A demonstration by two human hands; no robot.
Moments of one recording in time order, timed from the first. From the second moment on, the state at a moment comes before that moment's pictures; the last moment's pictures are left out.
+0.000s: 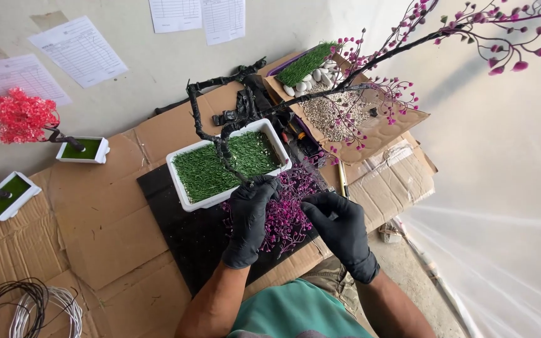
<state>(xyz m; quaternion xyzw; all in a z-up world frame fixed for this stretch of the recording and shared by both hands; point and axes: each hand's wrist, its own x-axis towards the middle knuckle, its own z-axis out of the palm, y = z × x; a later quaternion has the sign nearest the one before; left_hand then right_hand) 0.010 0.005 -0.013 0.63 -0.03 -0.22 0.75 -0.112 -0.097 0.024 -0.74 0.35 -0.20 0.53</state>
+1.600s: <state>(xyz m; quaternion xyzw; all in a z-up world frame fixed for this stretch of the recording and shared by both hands) 0.049 -0.051 0.005 0.42 -0.01 -0.22 0.88 0.072 -0.171 0.185 -0.99 -0.04 -0.12 -0.09</state>
